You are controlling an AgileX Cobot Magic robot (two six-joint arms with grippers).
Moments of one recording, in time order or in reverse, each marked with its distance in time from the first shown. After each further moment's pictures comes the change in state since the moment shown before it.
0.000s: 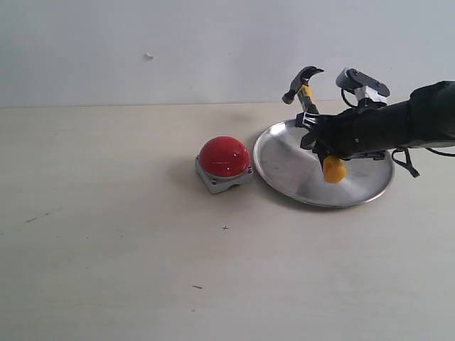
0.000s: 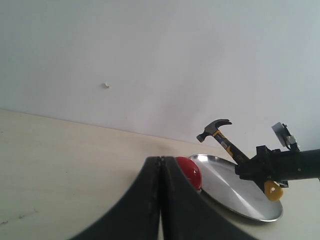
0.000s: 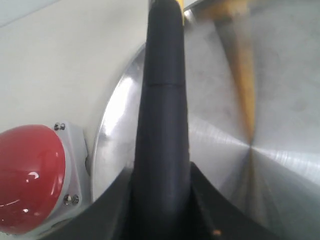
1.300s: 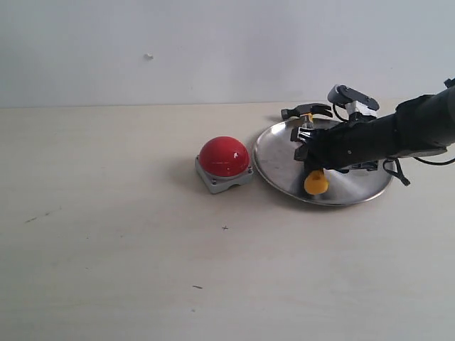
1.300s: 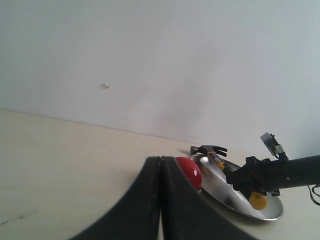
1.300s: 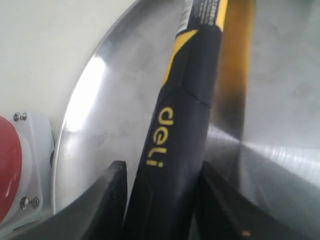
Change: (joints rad) left arm 0.000 0.000 0.000 0.000 0.000 0.000; right arm 0.003 0.105 -0.051 -0.044 0.000 0.023
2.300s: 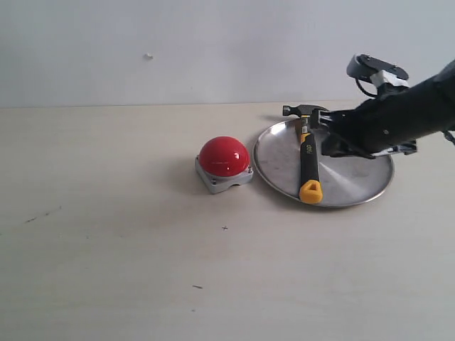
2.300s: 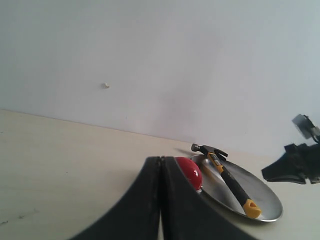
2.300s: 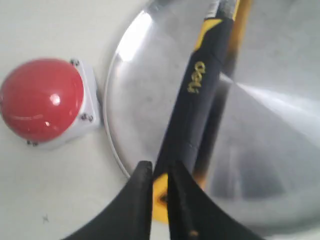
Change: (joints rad) left arm 0.000 0.000 0.000 0.000 0.000 0.000; right arm 0.000 -0.342 0.144 -0.740 0.045 0.661
